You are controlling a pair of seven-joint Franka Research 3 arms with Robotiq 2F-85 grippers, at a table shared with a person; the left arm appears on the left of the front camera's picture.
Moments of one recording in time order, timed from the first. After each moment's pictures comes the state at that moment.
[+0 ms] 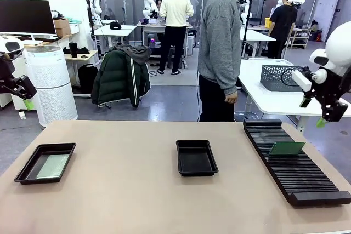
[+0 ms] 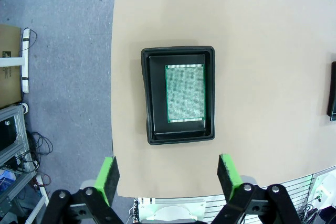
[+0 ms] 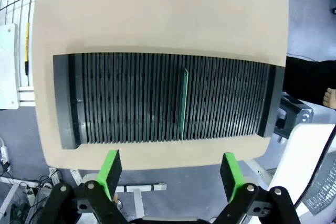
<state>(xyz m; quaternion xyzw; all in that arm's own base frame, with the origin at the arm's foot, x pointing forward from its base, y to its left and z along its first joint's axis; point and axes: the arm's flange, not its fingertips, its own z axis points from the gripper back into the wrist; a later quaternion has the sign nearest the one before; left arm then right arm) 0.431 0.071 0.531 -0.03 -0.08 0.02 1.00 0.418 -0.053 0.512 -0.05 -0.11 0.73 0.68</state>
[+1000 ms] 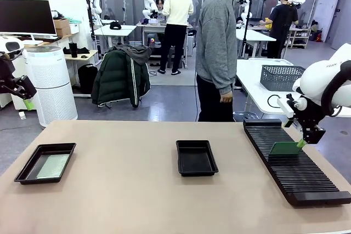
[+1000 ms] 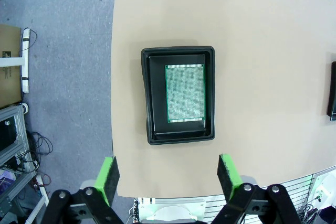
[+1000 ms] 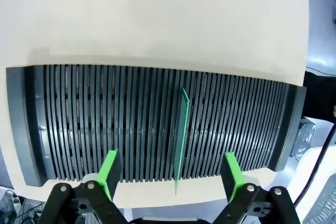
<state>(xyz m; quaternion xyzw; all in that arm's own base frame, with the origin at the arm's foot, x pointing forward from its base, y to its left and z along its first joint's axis) 0.431 0.071 0.531 -0.03 -0.08 0.02 1.00 0.450 -0.047 0.413 -0.05 -0.13 0.74 0.66</state>
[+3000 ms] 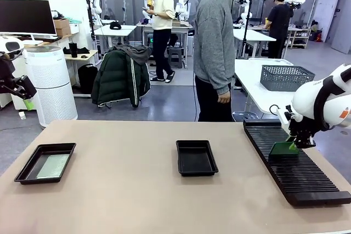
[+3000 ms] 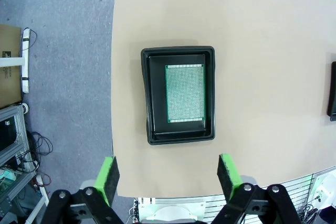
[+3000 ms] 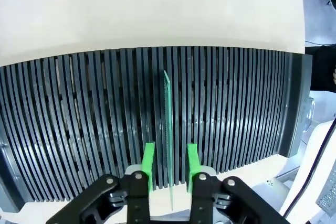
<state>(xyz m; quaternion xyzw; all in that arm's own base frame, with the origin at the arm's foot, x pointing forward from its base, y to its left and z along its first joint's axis) 0.431 0.071 0.531 -0.03 -0.08 0.02 1.00 0.462 -0.066 0.363 -0.08 -0.15 0.69 0.70</state>
